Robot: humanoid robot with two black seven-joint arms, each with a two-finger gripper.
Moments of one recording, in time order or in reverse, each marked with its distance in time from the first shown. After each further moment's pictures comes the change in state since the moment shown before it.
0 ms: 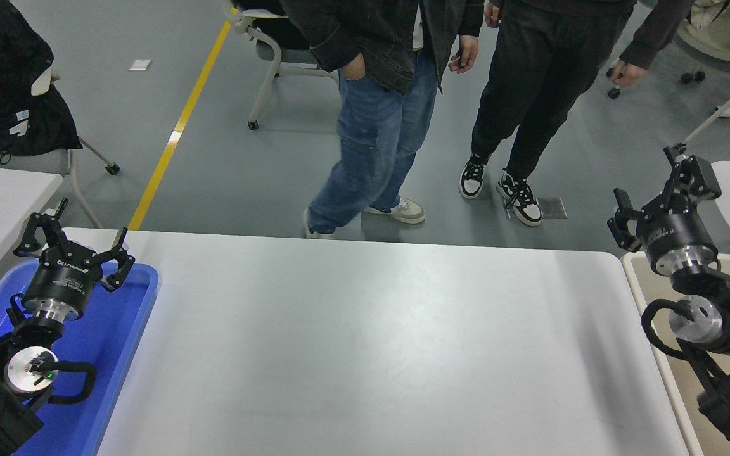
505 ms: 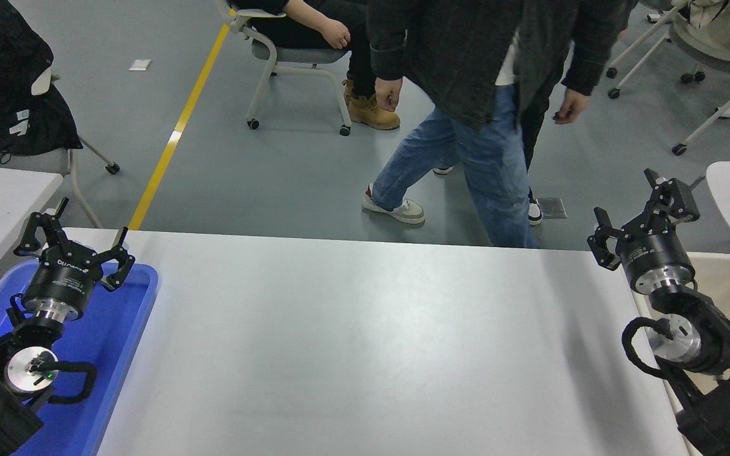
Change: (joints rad) left arm -0.001 0.000 0.000 0.000 0.000 0.000 0.000; right arm -0.039 0.053 0.013 -0.023 -0.021 0.004 0.045
